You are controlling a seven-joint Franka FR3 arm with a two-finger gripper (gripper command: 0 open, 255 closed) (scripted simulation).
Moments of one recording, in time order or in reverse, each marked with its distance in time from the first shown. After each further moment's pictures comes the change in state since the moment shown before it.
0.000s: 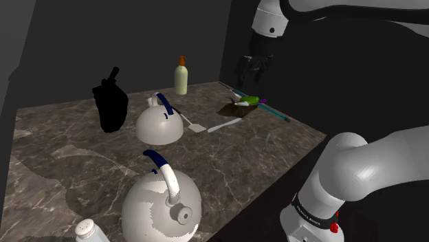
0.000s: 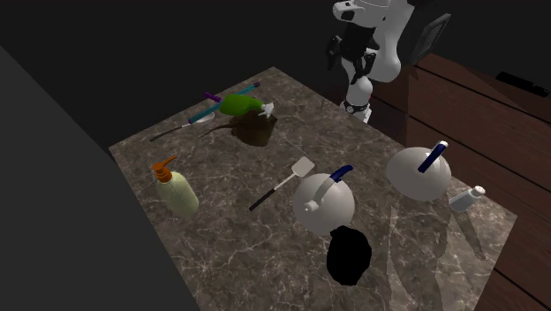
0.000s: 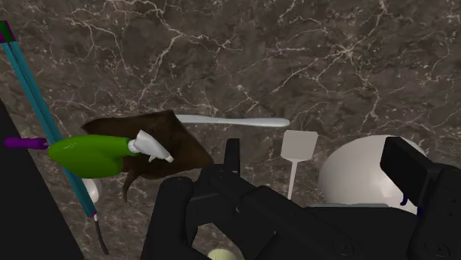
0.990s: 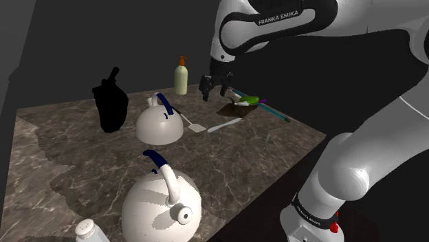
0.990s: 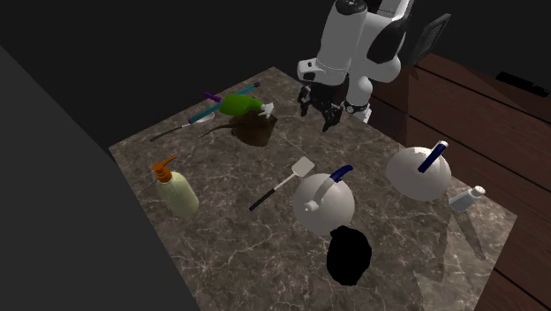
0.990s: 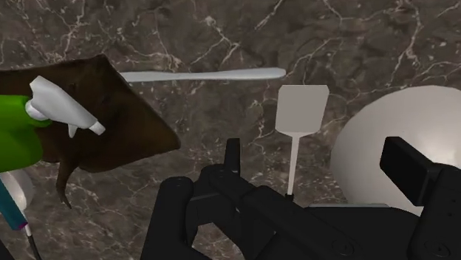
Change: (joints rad) arm -0.024 0.455 -0.005 0.094 0.006 0.329 0.027
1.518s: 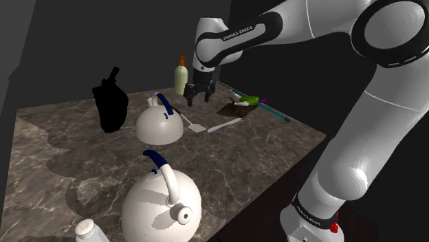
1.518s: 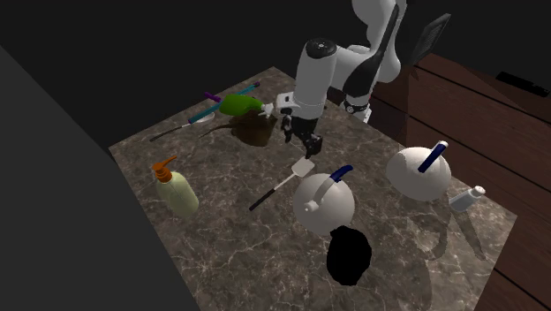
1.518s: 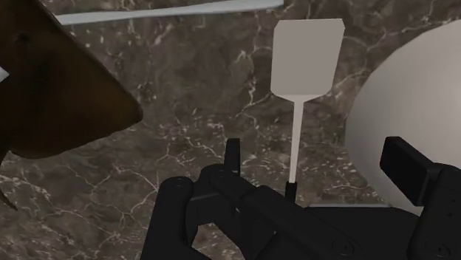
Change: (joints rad) arm -0.010 0.307 -0.005 0.175 0.002 0.115 0.008
